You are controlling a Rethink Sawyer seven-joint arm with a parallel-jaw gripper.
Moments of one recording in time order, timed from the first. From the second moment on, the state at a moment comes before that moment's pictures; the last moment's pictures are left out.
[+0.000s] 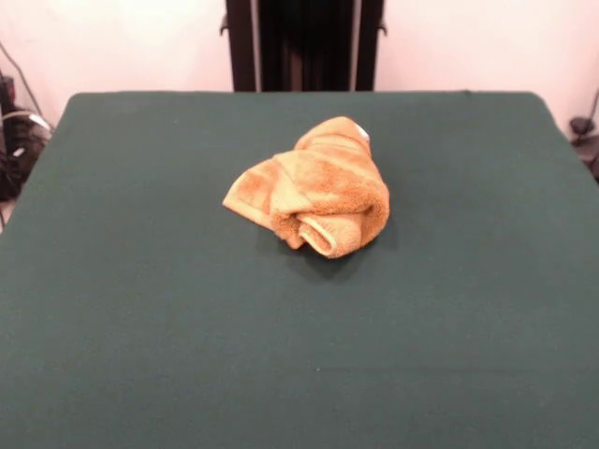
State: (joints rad) arm -0.28 -1.17 0.00 2.12 0.00 0.56 1.57
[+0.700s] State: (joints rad) arm -0.36 -1.05 0.03 2.06 -0.09 0.53 1.57
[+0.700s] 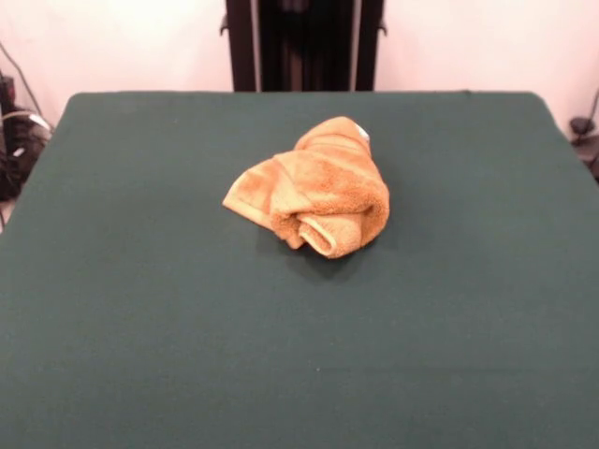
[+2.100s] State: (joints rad) arm -0.65 -0.75 0.28 1.84 -0.28 0.50 1.57
